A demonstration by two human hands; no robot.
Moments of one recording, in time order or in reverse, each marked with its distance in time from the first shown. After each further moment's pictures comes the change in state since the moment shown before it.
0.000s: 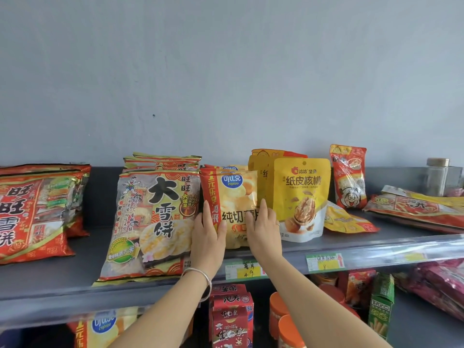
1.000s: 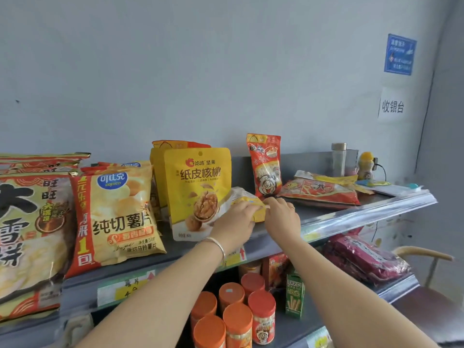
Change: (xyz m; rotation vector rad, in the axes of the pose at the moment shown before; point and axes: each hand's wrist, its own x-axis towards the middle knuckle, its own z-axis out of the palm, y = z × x) left_hand 0.000 0.181 0.175 0.164 -0.555 0.629; right_hand 0.057 0.179 -0.178 -0.499 0.099 0.096
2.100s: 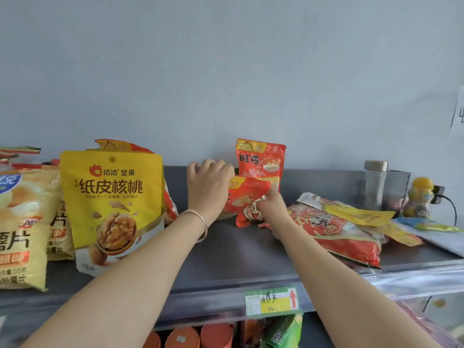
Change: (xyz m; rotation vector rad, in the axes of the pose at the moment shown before) left_hand 0.179 0.002 0.025 0.613 0.642 -0.242; right_hand 0.195 0.094 0.039 0.968 -0.284 0.017
